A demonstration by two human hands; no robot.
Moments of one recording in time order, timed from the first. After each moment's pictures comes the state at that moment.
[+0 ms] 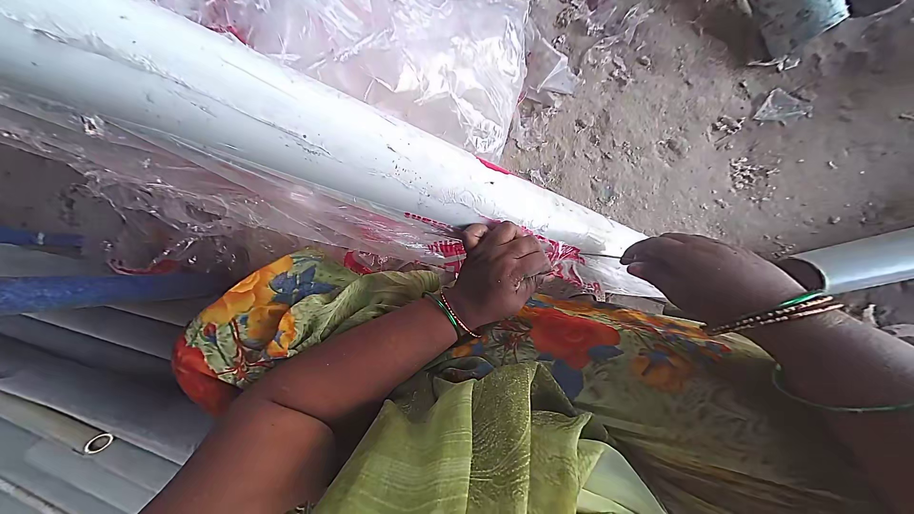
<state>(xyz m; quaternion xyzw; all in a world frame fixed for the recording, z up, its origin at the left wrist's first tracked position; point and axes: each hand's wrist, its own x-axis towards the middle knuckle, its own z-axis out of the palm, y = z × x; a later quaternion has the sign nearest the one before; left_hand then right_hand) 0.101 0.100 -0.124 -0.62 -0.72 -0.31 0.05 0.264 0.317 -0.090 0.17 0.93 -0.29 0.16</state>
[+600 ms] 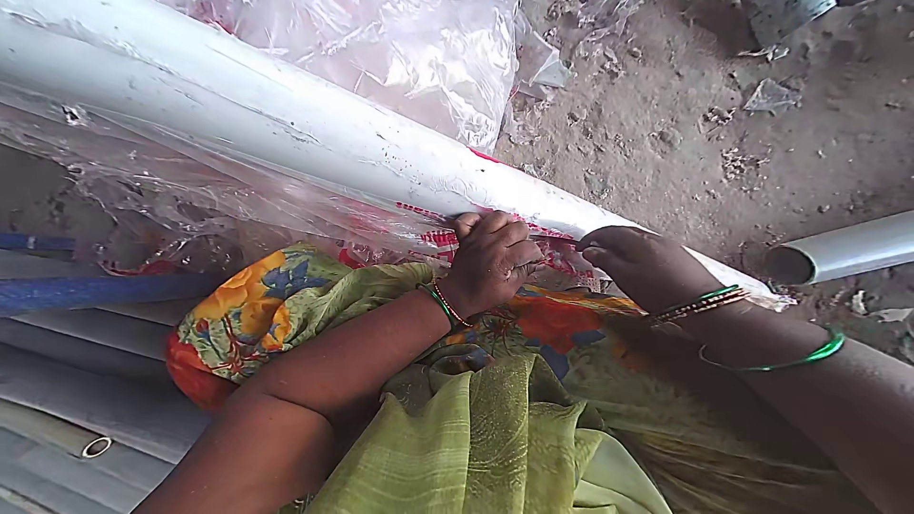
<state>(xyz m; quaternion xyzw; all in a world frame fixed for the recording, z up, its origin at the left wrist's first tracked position) 0.097 0.102 -0.127 -0.63 -0.70 -0.32 0.08 0.247 0.279 -0.085 0.23 0.88 -0.40 0.11</state>
